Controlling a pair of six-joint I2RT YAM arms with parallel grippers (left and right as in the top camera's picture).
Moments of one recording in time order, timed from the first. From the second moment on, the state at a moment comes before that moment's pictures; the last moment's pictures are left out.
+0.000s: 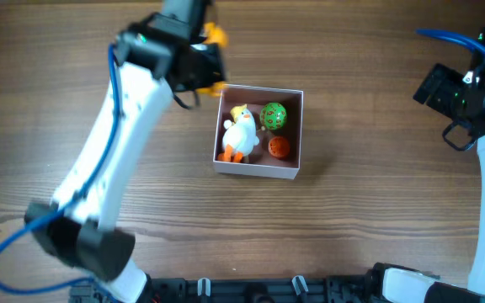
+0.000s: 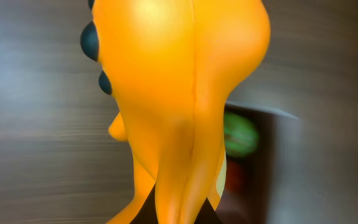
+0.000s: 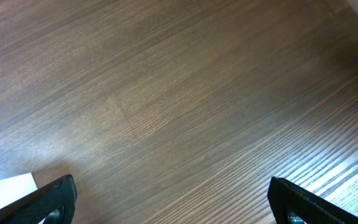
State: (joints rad) left arm -0.43 1.79 1.91 -1.18 0.04 -0.49; right arm -0.18 1.42 1.56 -1.17 0.23 0.33
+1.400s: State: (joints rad) left arm -0.78 1.97 1.70 -1.11 -0.04 -0.29; right arm -0.18 1.42 1.56 -1.17 0.23 0.33
